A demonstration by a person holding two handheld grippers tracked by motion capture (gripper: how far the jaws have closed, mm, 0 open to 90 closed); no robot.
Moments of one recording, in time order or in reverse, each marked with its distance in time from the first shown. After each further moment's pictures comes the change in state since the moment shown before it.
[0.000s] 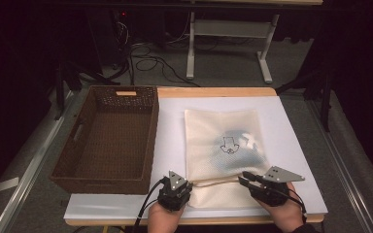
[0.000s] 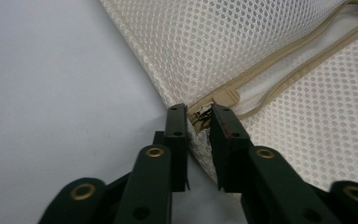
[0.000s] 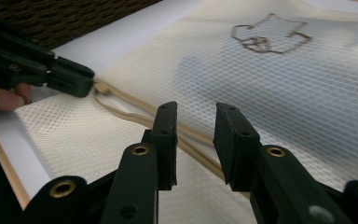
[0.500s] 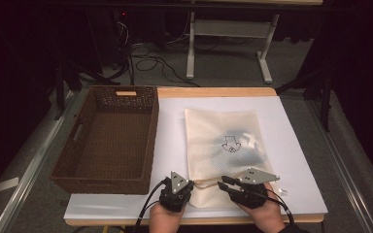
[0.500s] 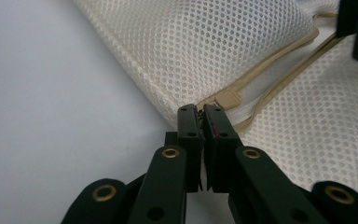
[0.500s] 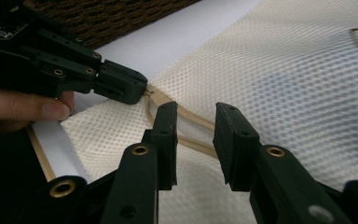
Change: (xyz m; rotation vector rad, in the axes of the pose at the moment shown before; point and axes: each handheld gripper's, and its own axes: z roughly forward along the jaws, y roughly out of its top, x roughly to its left) left arm -0.011 0.001 -0.005 -0.075 -0.008 0.072; right arm 0.038 0.013 0.033 0.029 0.103 -0.027
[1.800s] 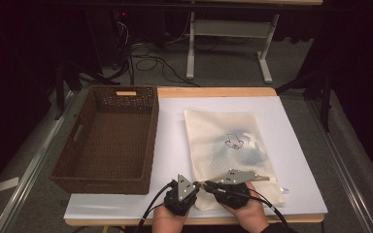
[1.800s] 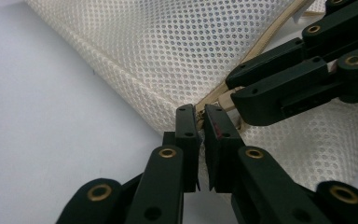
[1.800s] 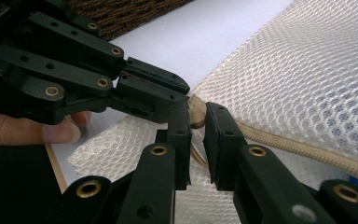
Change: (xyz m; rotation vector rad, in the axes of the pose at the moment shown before) left arm -0.014 0.002 0.000 -0.034 -0.028 0.088; right arm 0.019 0.004 0.037 0.058 0.067 -0.010
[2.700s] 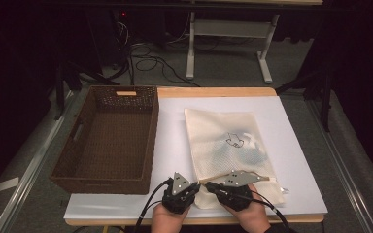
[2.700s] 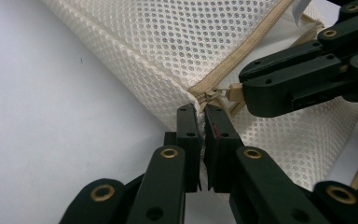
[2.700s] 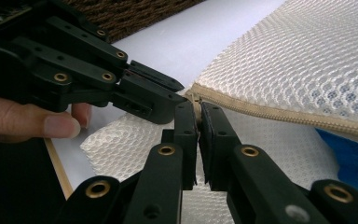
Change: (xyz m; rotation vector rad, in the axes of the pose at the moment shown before) left arm 0.008 0.000 -0.002 0.001 -0.074 -0.069; right arm 0.003 -0.002 -0.007 -0.024 -0.017 -0.011
